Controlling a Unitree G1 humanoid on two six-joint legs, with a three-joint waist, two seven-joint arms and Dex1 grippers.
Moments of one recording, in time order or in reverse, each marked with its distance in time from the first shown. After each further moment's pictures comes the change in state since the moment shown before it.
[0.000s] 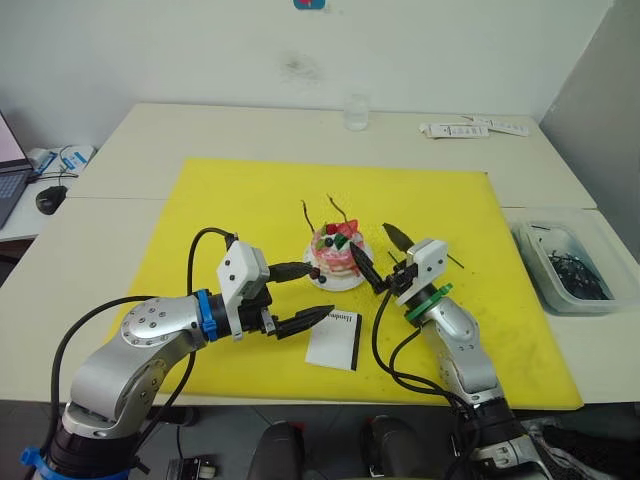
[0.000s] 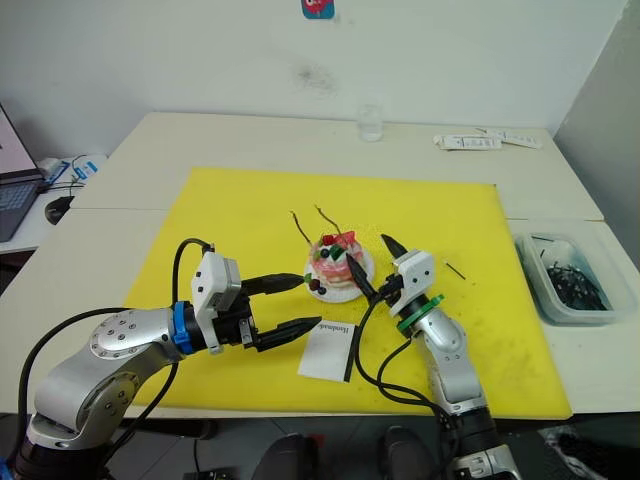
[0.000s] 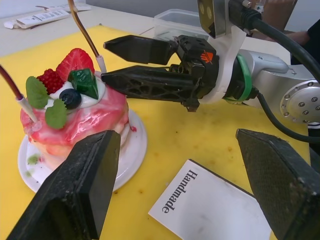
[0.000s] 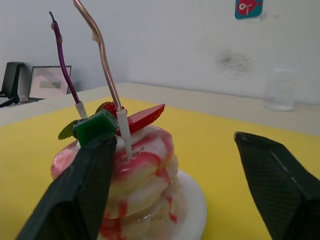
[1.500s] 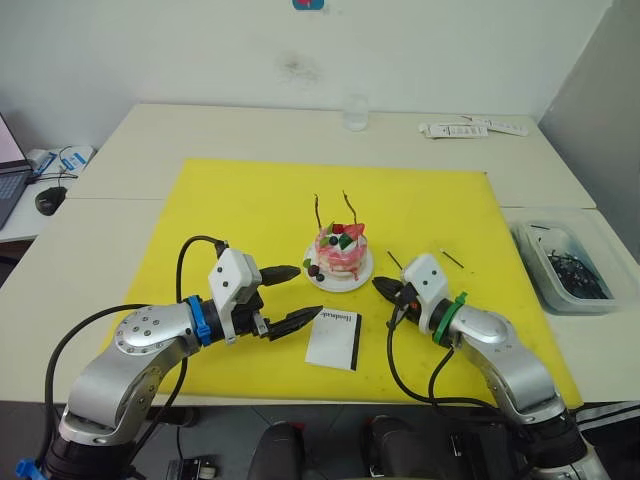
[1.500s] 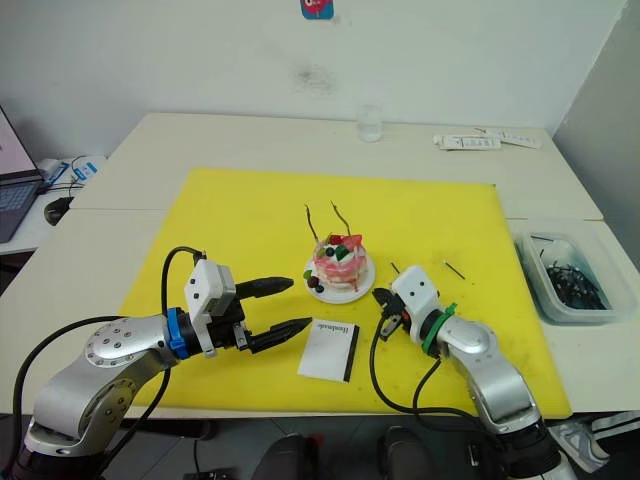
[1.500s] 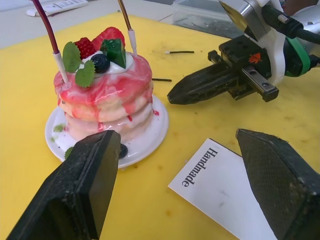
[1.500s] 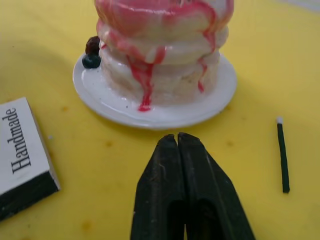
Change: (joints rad) left arm 0.056 0.003 0.020 0.037 0.061 -0.065 0.003; right arm 0.047 -0.281 0.076 -0.359 -0.005 0.673 0.070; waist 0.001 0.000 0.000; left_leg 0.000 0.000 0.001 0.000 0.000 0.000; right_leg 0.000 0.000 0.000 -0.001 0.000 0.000
